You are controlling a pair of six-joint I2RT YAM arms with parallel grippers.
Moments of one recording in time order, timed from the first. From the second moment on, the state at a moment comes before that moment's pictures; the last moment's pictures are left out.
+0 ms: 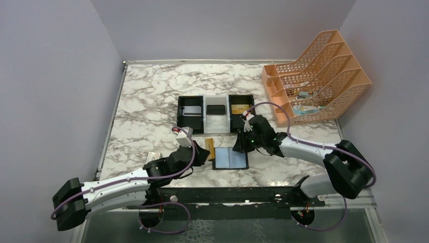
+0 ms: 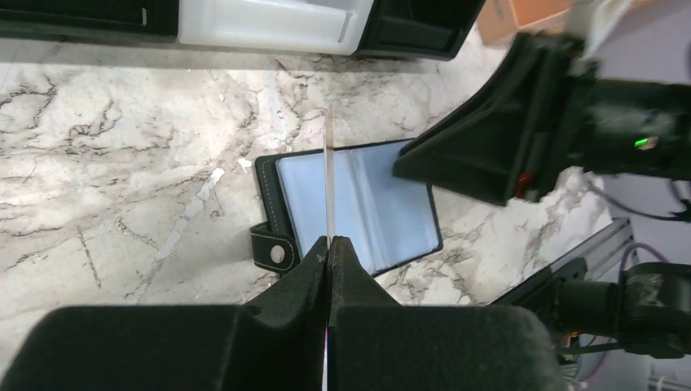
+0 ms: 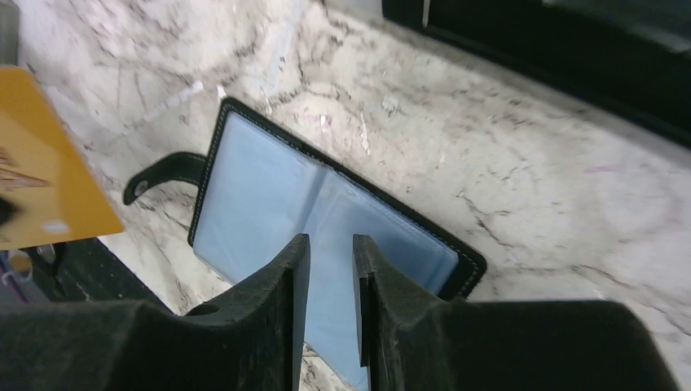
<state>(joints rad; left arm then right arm) -1.09 0.75 0.30 0.00 -0.43 -0.95 0.70 1.43 0.60 0.01 -0.27 0.47</state>
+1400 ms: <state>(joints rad) -0.92 0.79 0.14 0.70 0.17 -1.05 0.55 0.89 0.17 0.72 -0.70 0.82</state>
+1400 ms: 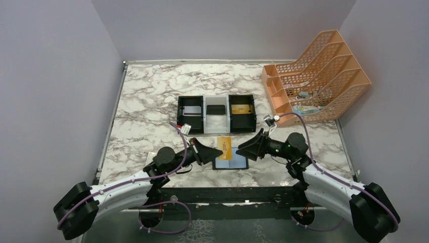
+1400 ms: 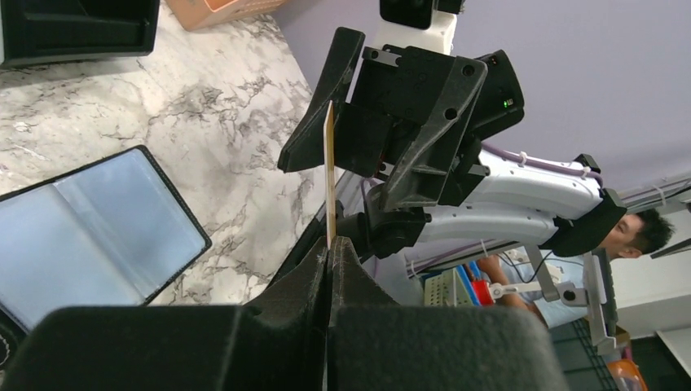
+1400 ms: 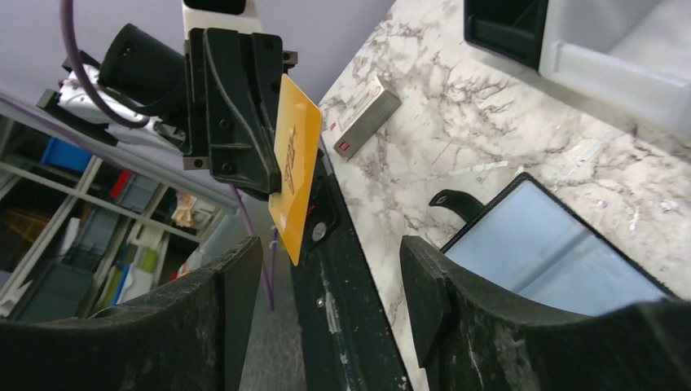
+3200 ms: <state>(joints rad) -1.00 0.98 0.15 0.94 0.20 -1.09 0.58 1.10 0.18 1.08 -0.91 1.08</state>
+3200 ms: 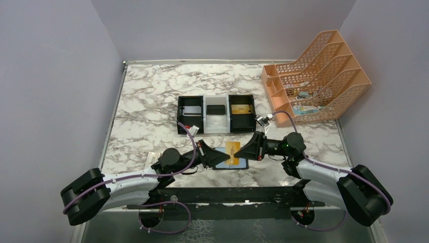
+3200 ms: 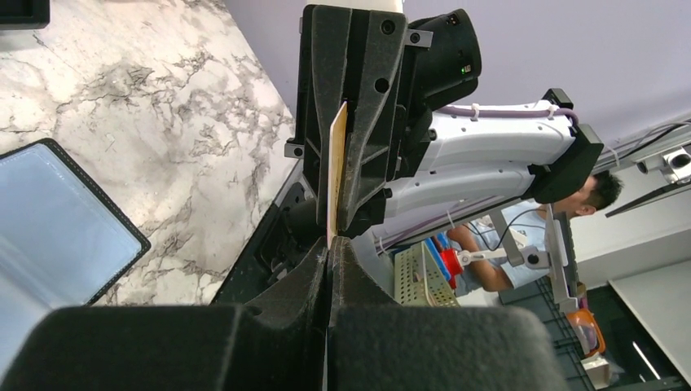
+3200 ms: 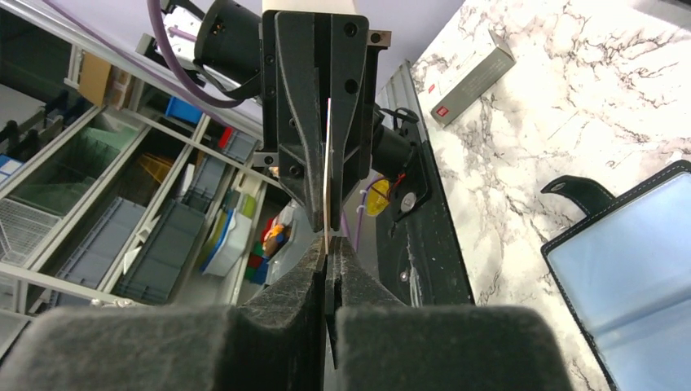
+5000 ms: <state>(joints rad) -1.02 0.75 0.33 -0.05 -0.20 -0.89 0.58 1.35 0.75 0.17 0.13 -0.25</state>
